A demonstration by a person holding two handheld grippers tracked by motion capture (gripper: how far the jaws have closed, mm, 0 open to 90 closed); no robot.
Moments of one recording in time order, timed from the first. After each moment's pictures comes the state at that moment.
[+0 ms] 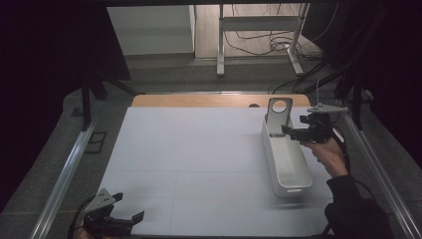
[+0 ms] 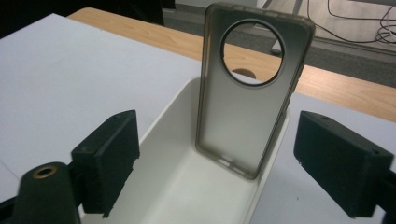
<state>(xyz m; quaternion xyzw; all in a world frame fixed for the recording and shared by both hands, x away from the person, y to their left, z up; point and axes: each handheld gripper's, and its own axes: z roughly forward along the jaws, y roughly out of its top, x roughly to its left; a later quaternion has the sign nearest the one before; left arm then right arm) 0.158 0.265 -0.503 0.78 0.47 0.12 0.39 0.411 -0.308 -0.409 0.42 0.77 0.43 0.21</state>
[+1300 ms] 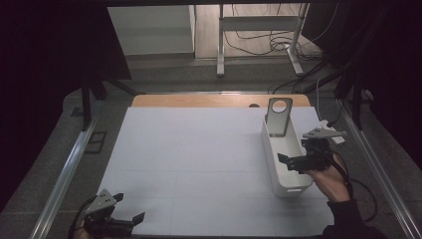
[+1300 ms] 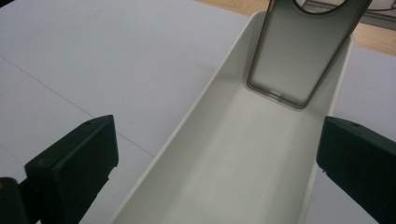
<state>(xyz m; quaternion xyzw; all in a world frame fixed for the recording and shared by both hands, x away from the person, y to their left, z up) 0.157 0.263 -0.503 0.79 0.46 0.13 0.39 0.329 -0.286 -0.409 0.42 0.80 0.38 0.19</state>
